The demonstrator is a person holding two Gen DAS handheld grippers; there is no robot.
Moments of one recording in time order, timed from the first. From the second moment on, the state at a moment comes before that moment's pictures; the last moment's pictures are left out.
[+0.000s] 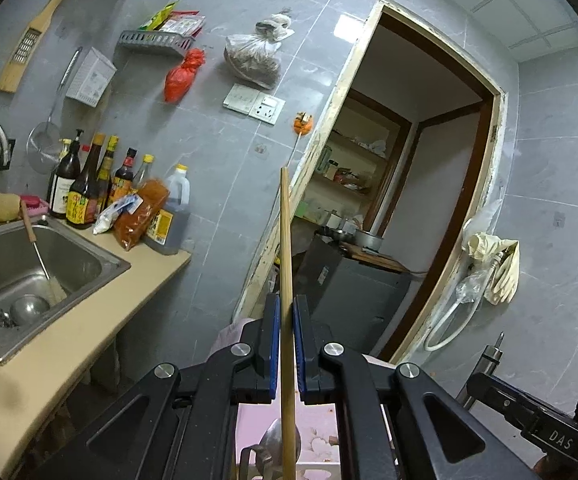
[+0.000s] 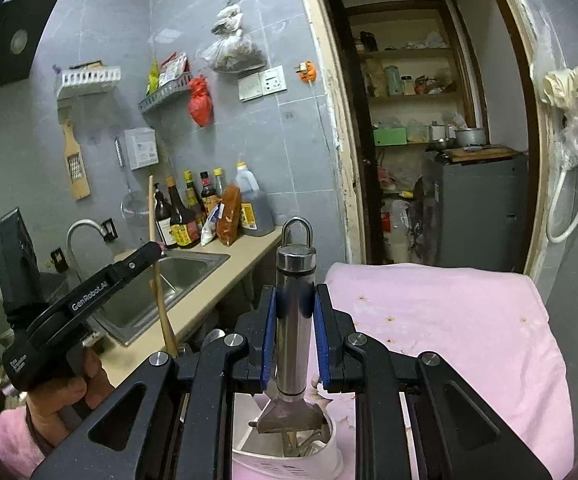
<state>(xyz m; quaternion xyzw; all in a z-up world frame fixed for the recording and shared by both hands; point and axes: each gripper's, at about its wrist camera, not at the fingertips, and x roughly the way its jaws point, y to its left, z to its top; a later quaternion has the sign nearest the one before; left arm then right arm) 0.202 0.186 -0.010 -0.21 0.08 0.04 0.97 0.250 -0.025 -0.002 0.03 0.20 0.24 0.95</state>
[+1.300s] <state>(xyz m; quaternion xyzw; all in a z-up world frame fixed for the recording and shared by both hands) 0.195 0.171 -0.041 -0.17 0.15 0.00 0.97 0.233 -0.018 -0.023 0.00 0.20 0.23 0.95</state>
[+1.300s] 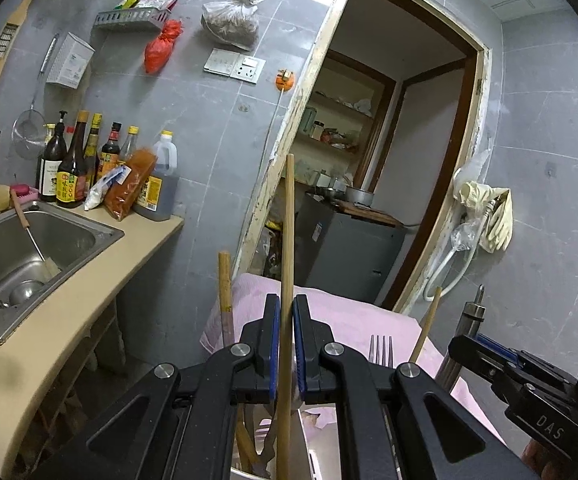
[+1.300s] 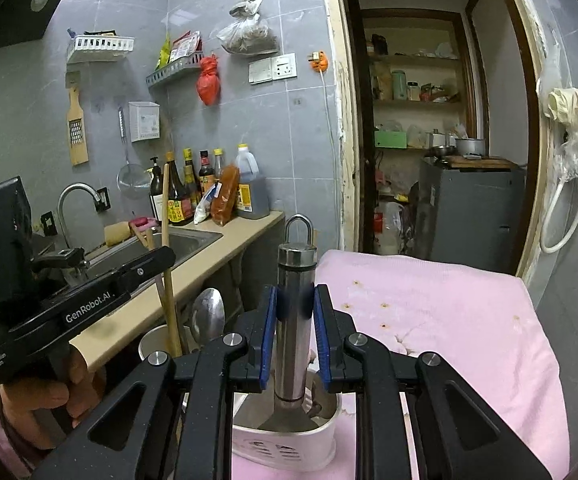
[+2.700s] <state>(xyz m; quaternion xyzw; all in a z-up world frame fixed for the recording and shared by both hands) 0.096 0.093 0.000 -0.14 0.15 0.03 0.98 0.148 -0.152 0.013 0.06 0.16 0.14 0.98</state>
